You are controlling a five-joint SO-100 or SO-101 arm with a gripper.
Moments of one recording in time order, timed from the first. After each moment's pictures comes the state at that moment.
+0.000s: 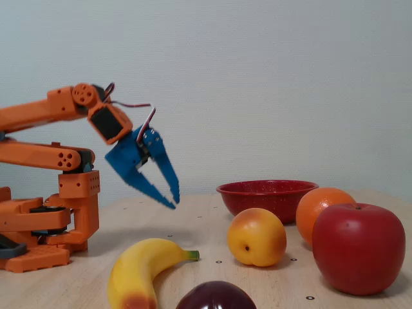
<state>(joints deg) 1.3 169.6 152.1 65.6 -10.3</state>
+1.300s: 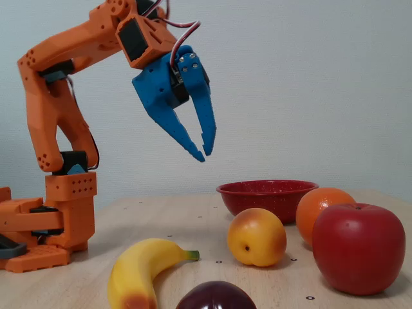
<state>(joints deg) 30.4 107.7 88.6 75.8 -19.4</state>
